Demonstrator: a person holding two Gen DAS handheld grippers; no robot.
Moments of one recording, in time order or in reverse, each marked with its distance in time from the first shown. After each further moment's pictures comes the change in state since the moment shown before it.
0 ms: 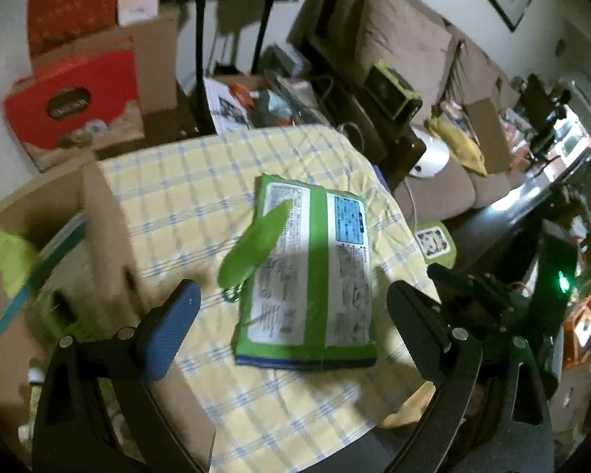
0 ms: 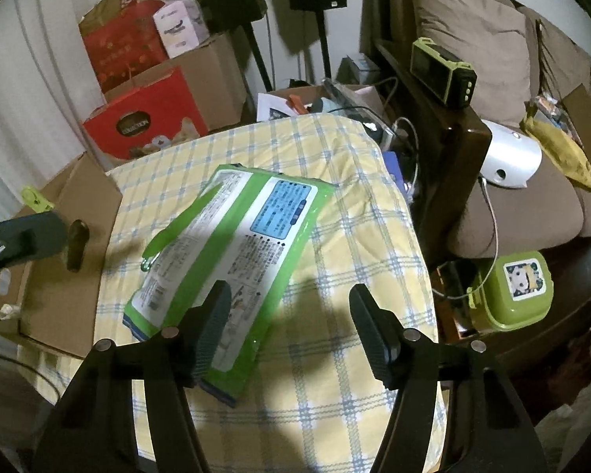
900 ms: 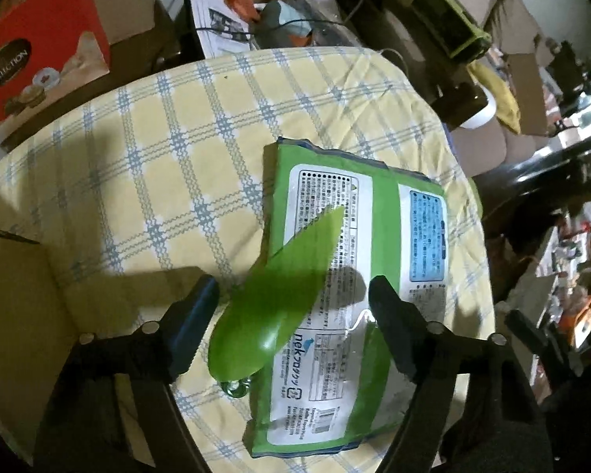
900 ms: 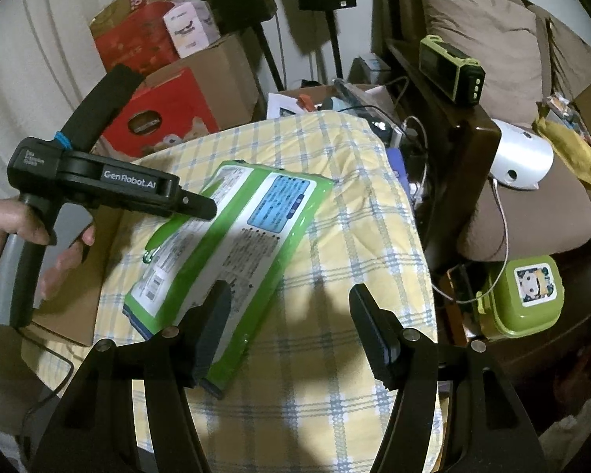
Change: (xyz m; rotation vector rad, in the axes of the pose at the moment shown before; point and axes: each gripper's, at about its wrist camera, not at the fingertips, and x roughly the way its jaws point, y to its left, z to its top) left arm 0.131 0.026 0.051 -0.012 0.312 0.025; right arm 0.004 -0.012 -0.004 -0.016 -0.002 0.058
